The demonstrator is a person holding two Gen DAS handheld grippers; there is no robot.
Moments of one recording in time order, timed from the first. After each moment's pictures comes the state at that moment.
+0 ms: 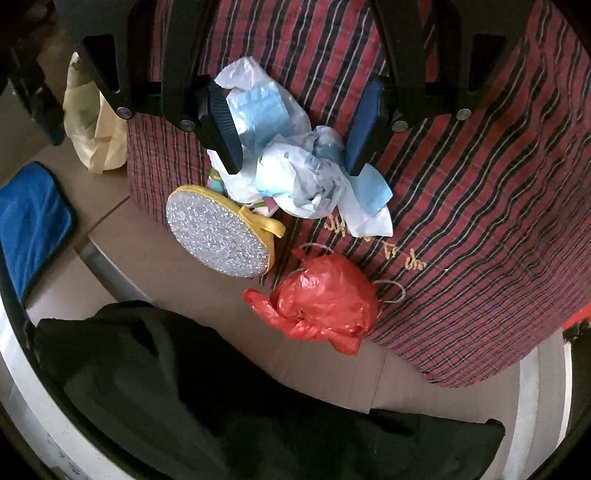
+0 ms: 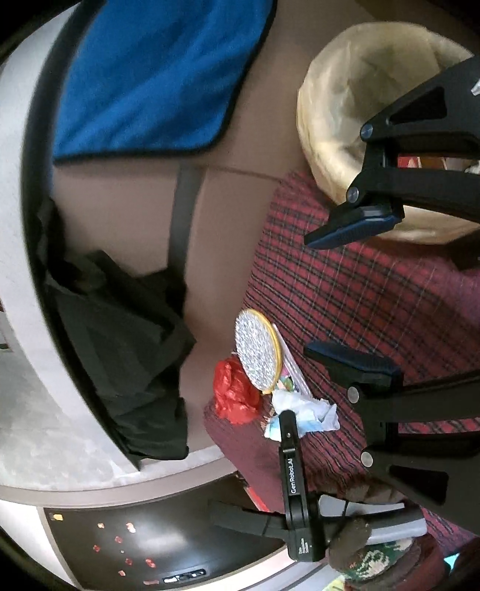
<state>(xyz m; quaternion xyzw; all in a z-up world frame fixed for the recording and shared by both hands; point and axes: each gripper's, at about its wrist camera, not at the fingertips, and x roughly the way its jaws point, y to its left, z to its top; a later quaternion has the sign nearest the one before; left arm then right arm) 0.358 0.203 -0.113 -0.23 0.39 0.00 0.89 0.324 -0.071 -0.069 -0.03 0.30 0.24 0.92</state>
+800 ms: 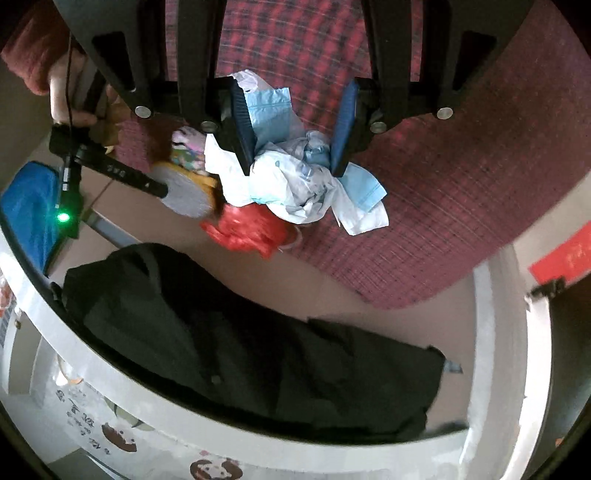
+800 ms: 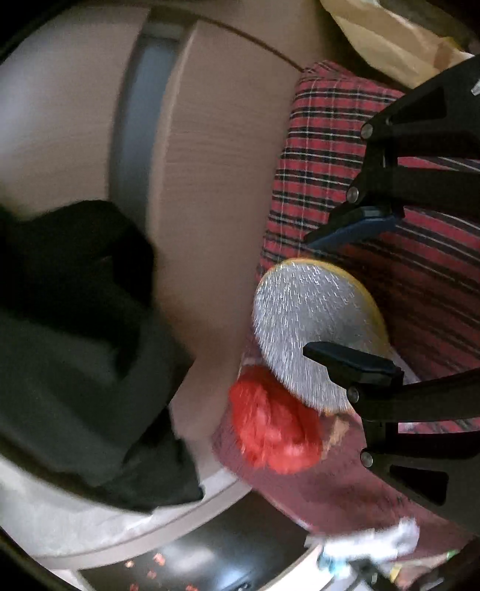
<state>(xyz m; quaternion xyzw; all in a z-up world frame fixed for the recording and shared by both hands) 0.280 0.286 -0.056 -0.18 0.30 0.04 0.94 0.453 0.026 -0.116 0.03 0.39 0.22 0.89</state>
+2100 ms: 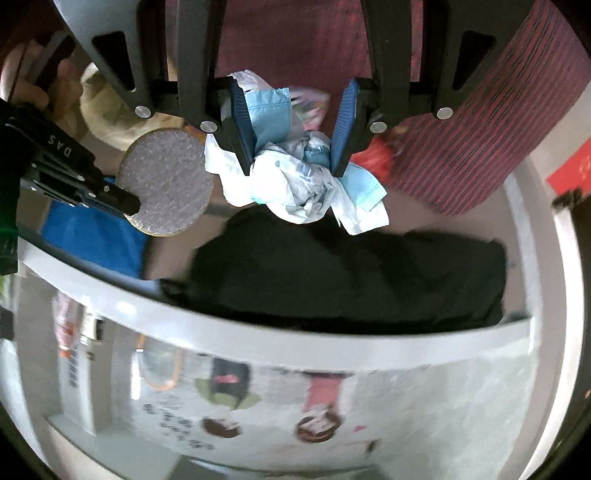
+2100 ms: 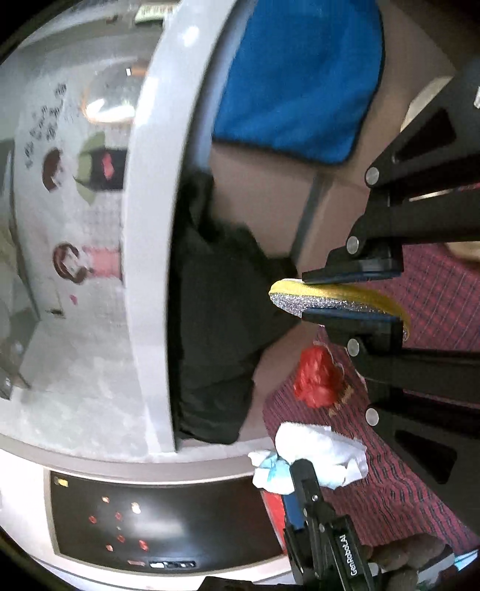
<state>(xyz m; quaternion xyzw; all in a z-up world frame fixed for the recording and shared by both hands) 0.264 0.136 0.038 -0.07 0.21 -0.03 0.98 0.298 -0.066 0.040 -0.07 0.17 0.24 0.95</state>
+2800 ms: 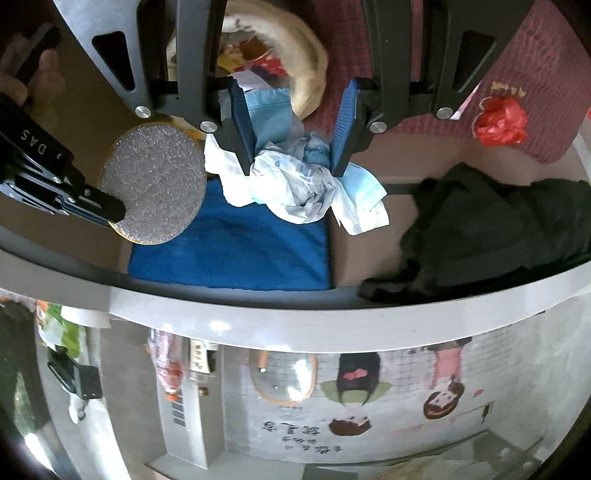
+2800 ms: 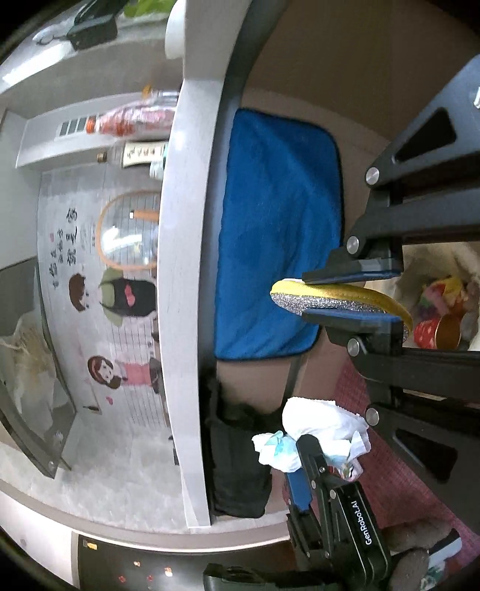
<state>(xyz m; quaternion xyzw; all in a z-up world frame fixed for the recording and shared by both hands) 0.278 -0.069 0.048 0.01 0.17 -0.15 0.97 0.242 -0.249 0.051 -0.03 0.13 0.08 0.99</state>
